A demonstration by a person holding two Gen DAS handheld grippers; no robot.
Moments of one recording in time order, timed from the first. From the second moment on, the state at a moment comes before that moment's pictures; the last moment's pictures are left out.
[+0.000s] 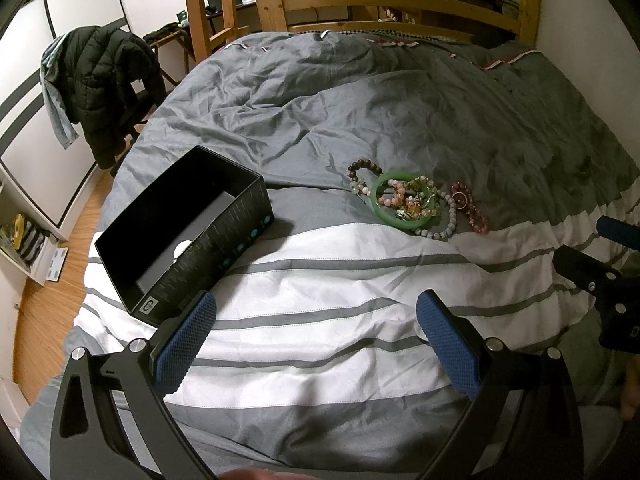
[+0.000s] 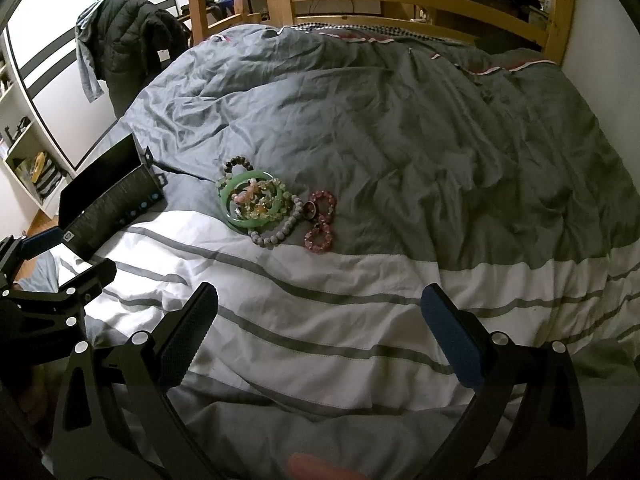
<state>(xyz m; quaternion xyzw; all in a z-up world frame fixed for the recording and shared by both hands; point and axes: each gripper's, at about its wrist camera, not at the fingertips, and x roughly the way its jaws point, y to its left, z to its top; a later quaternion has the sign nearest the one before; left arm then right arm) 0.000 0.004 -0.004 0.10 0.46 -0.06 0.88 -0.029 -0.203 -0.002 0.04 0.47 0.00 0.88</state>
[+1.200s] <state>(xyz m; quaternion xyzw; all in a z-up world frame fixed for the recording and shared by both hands) 0.051 -0.054 -0.025 0.12 0.45 -0.14 0.87 0.006 -0.233 -0.046 0.08 0.46 0.02 0.89</state>
